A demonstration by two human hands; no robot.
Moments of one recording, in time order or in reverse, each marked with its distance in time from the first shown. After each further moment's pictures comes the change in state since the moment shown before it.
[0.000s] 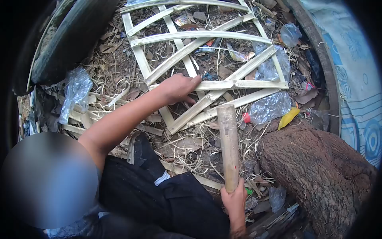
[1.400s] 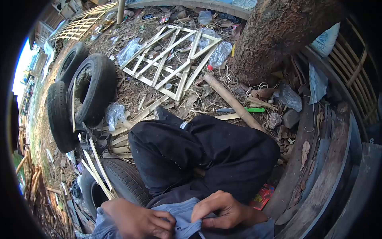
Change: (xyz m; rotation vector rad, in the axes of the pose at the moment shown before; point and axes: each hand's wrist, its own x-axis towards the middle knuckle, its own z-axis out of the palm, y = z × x) left_hand -0.442 0.346 -0.159 -0.898 -0.646 1.163; right_hand -0.349 -0.079 -0.045 1.672 -0.685 -0.876
